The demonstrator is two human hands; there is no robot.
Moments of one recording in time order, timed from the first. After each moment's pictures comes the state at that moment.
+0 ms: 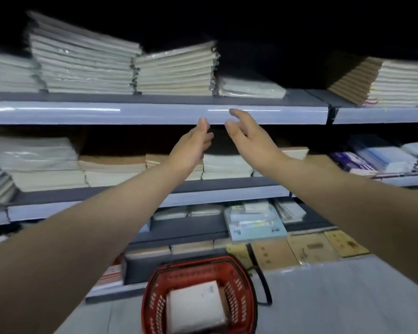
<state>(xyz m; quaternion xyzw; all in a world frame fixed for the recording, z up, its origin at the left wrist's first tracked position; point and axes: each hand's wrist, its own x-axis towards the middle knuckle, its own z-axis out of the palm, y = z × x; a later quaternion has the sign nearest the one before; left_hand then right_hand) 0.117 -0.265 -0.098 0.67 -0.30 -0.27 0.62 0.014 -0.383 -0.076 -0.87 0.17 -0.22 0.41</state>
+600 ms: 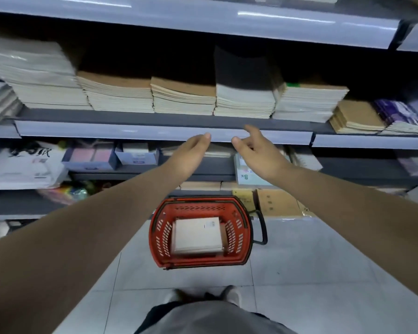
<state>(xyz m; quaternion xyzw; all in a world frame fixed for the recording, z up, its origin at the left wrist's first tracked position) 0.069 -0.219 -0.236 0.80 -0.21 -0.29 0.47 -0.034 -0.384 -0.223 -0.88 0.22 -0.02 0.43</state>
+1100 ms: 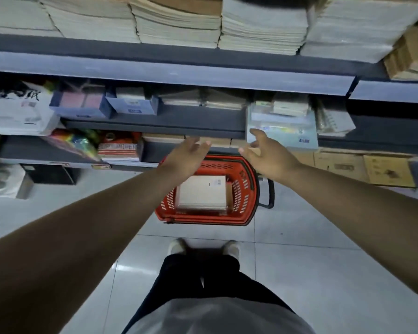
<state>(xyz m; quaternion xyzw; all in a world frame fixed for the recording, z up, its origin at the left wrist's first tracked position) 0.027 -0.226 -0.350 0.88 -0.14 -0.32 0.32 -0.069 -0.429 -0.356 -0.92 0.20 0.13 0.31</state>
